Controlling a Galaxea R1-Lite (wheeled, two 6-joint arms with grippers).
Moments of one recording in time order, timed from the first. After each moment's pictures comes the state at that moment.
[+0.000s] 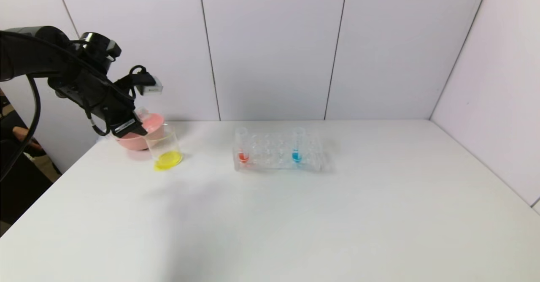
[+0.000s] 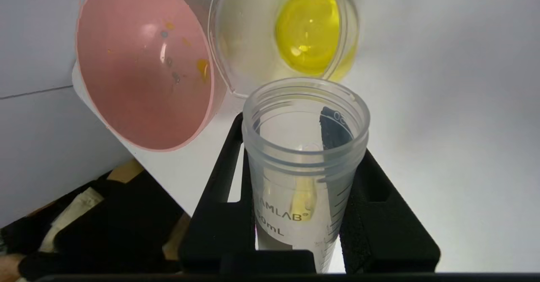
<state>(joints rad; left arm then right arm) 0.04 2.08 -2.03 0.88 -0.11 0.89 0.00 0.00 0.00 0.00 -0.04 0.09</state>
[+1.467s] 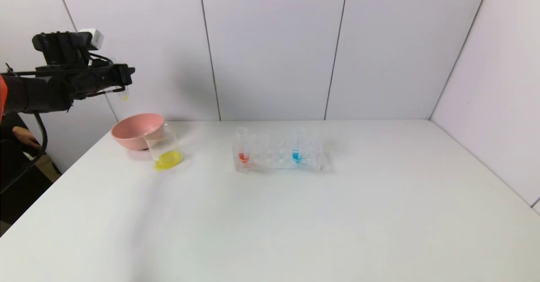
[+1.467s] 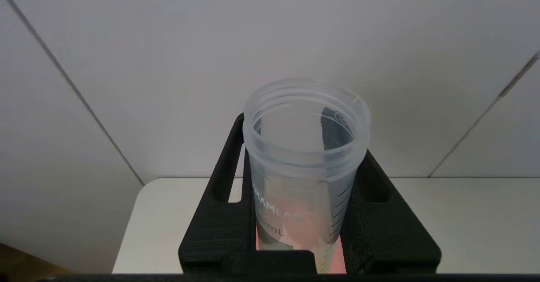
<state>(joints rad) 0.22 2.20 -1.78 -0.37 -0.23 -0.01 0.00 0.00 0.00 0.00 -0.04 0.09</state>
